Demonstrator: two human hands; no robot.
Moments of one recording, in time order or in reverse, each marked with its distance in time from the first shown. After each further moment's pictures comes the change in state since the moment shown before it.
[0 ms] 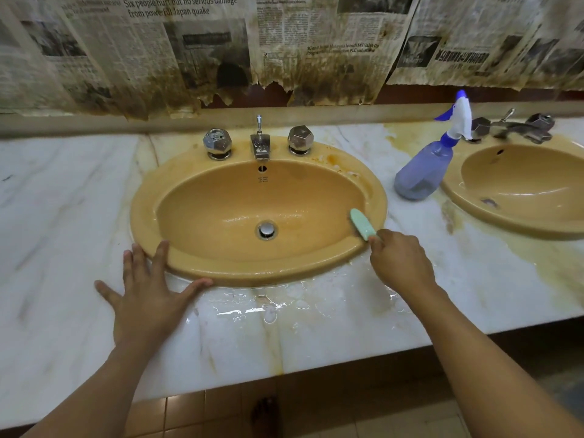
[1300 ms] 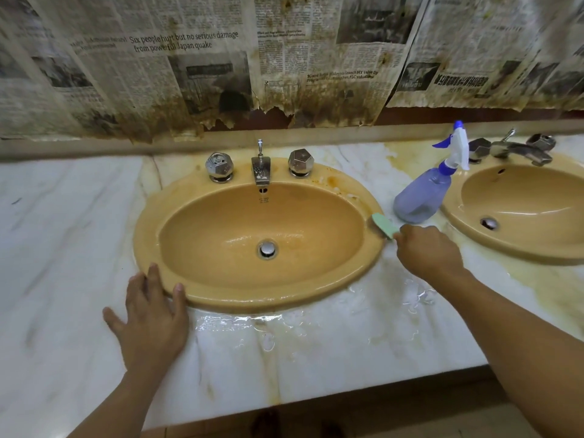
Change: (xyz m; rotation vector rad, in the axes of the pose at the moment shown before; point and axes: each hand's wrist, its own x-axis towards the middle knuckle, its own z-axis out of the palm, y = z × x) left_hand 0.005 0.010 0.012 0.013 0.200 -0.092; right_hand 0.072 0.025 -0.054 -0.310 0.003 -0.018
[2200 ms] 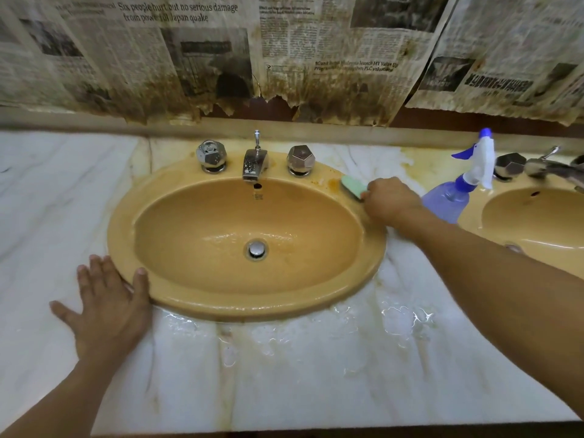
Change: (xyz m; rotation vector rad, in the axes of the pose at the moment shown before) left_hand 0.013 0.006 0.018 0.052 -0.064 -0.229; right_hand 0.143 -0.051 -0.014 0.055 -0.066 -0.249
